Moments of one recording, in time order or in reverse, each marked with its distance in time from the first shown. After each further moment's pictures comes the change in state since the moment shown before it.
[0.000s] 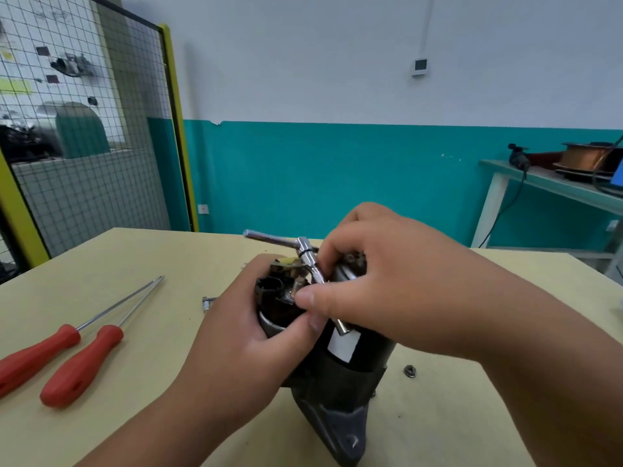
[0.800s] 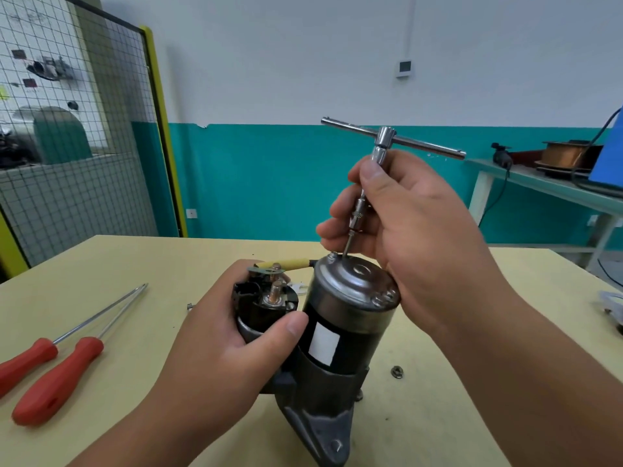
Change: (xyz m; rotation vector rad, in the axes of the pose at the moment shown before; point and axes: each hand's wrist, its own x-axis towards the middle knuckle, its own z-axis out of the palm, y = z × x) left_hand 0.000 0.001 -0.002 -0.010 -0.008 -0.065; right_hand 0.023 0.029 0.011 1.182 0.457 -0.016
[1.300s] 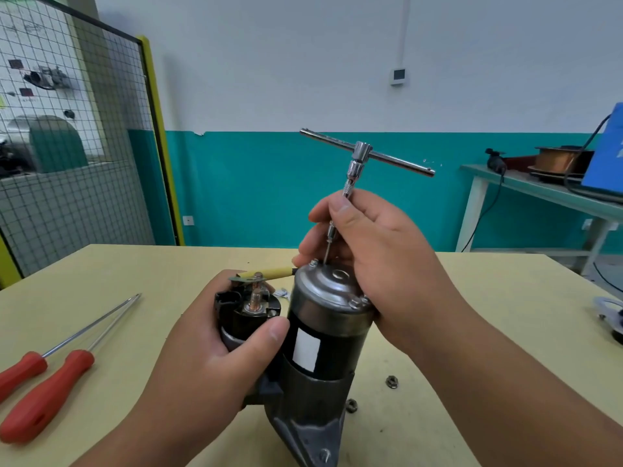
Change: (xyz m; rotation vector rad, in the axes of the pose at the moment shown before) left_hand 0.003 -0.008 -0.003 -0.064 0.001 -0.021; right_hand 0.000 0.022 -0.001 -0.143 -0.124 0.034
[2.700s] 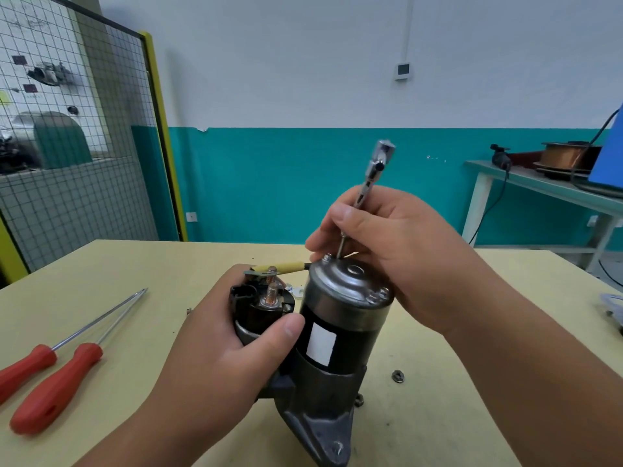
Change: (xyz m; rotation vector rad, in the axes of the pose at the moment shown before) left_hand -0.002 0.007 0.004 -0.002 -0.015 0.003; right_hand 0.003 -0.015 -0.017 -0.112 -0.119 0.072
